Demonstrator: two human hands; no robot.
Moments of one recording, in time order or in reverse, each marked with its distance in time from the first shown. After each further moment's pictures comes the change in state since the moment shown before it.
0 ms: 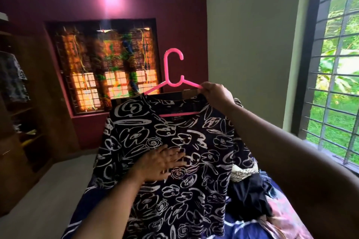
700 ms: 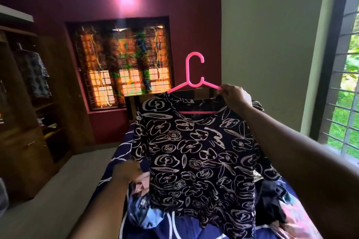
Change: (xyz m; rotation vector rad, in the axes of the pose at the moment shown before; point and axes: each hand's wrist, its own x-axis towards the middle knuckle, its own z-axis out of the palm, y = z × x) left_hand -0.081 -0.010 0.033 -0.740 -0.745 -1.035; right_hand 0.008 0.032 0.012 -0.023 0.049 0.068
